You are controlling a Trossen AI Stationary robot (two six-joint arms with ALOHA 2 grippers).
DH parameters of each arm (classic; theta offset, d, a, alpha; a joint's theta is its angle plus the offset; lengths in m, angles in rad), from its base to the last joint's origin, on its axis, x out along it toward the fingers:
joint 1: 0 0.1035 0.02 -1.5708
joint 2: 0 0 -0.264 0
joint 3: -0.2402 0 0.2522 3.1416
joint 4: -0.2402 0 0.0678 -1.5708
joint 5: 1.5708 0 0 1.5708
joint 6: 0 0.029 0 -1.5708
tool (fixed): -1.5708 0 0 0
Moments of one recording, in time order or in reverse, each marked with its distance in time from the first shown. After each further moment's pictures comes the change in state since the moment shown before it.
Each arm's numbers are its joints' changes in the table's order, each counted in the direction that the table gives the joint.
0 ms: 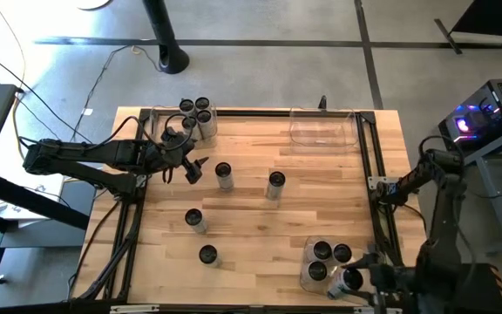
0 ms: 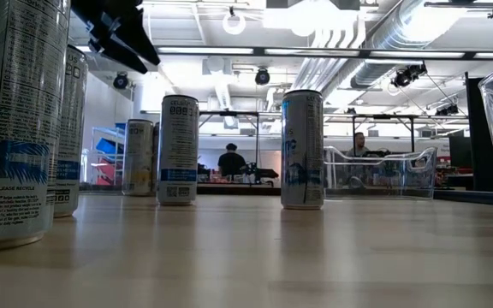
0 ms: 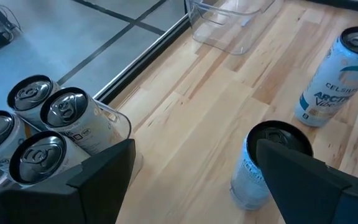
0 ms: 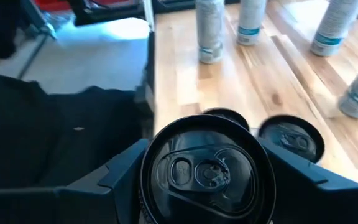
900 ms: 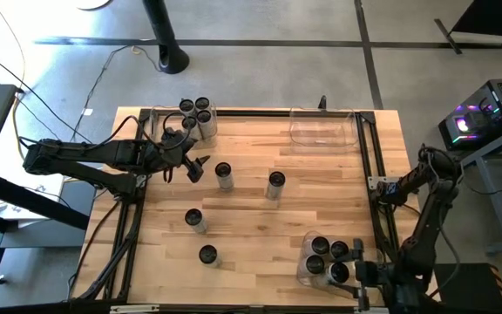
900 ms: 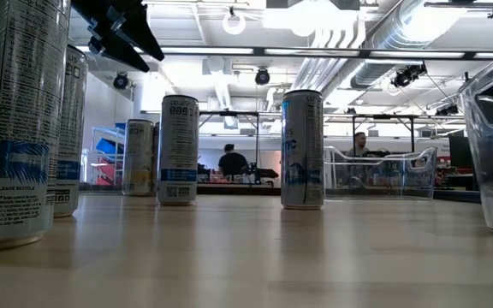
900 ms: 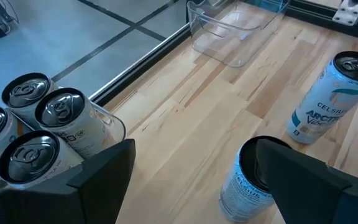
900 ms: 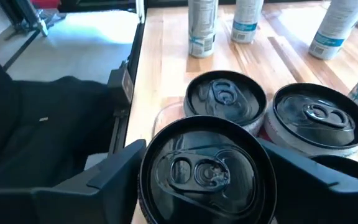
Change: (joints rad) left arm 0.000 0.000 0.000 0.034 0.005 -0.061; right arm -0.056 0.000 0.304 0.360 -0.027 -0.149
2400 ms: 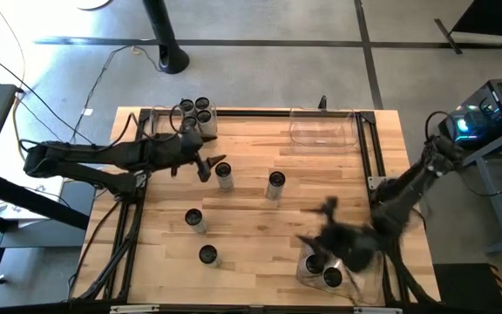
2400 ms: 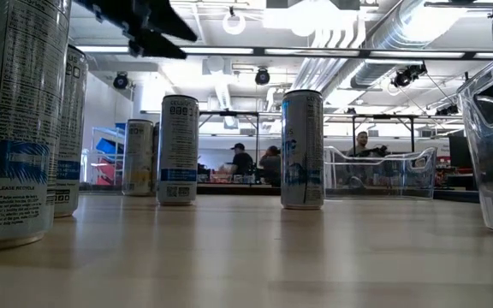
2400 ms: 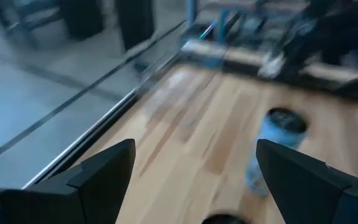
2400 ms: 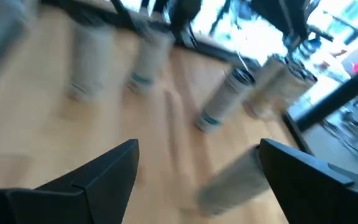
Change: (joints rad) left arm 0.088 0.027 0.124 0.515 -0.241 0.286; right arm -0.479 -0.159 -0.104 0.020 0.045 -0.822
